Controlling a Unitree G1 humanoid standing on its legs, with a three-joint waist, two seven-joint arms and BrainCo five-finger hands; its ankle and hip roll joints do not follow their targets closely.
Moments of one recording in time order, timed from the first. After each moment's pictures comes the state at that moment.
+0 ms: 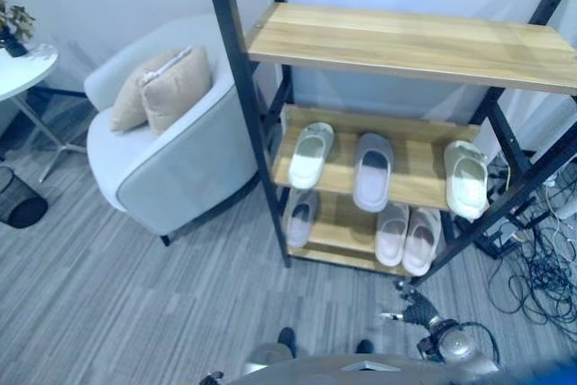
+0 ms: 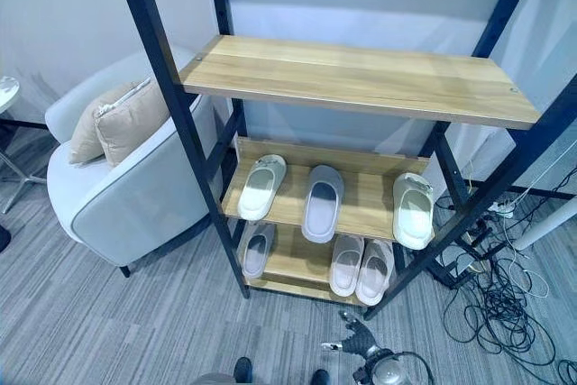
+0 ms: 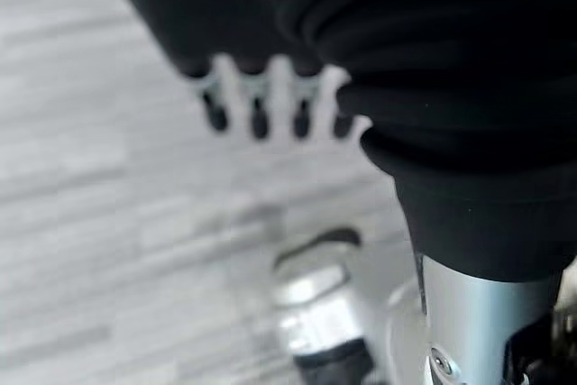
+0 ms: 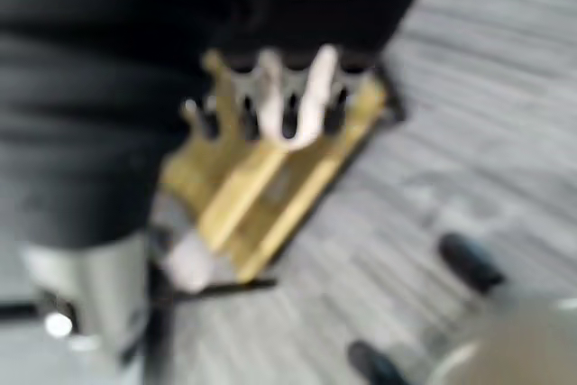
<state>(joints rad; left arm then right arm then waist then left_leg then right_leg) 0.10 0.23 -0.32 1.35 0.15 -0.10 0.09 0.09 -0.35 0.45 0.72 0.01 -0.15 0.01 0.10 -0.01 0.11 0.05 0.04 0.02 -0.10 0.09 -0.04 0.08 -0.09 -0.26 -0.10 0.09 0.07</state>
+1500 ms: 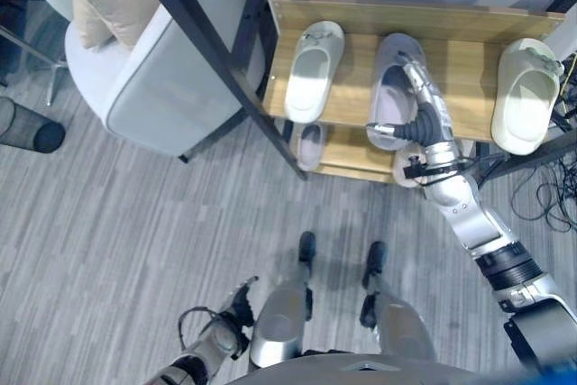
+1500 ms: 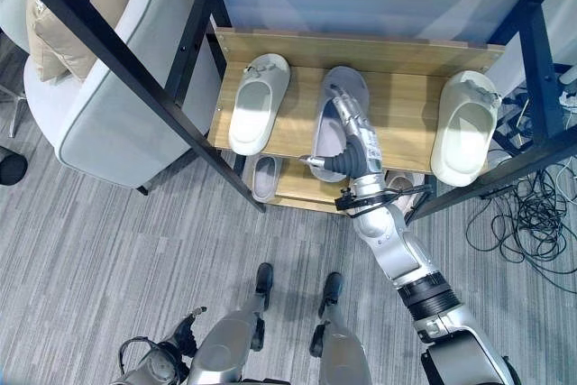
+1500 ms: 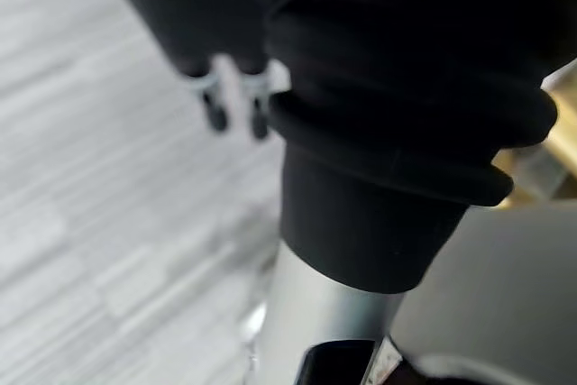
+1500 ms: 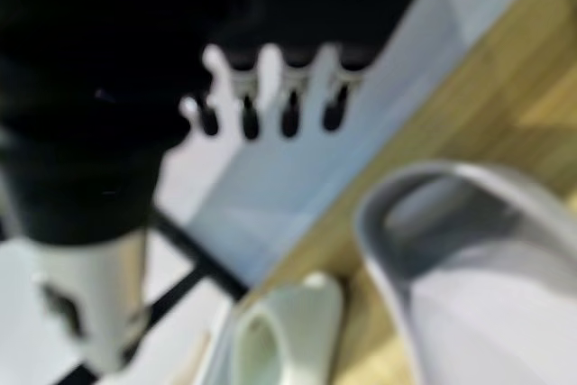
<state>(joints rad) -0.06 0.28 -0.54 1.07 0.17 -0.16 0.24 -0.44 -0.48 0.28 0.11 -0.36 -0.17 -0.45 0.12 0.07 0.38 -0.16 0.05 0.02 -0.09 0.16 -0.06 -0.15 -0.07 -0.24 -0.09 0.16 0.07</state>
